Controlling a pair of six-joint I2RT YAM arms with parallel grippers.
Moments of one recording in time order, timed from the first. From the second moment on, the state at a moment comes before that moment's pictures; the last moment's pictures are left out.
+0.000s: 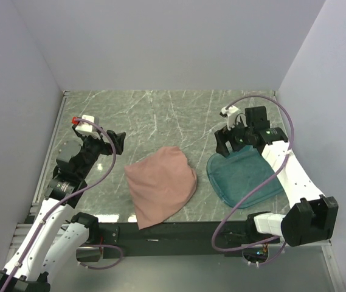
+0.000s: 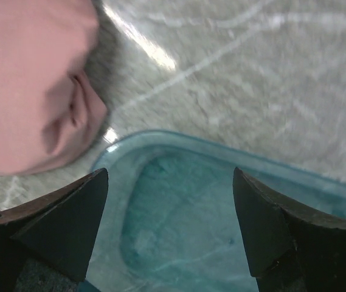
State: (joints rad) left arm -0.30 0.66 0.69 -0.08 0.02 -0.15; right arm 0.17 1.25 1.12 -0.73 -0.40 -0.36
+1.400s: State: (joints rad) left arm -0.30 0.66 0.69 -0.08 0.06 -0.15; right arm 0.00 1.74 1.32 -0.81 -0.33 -1.12
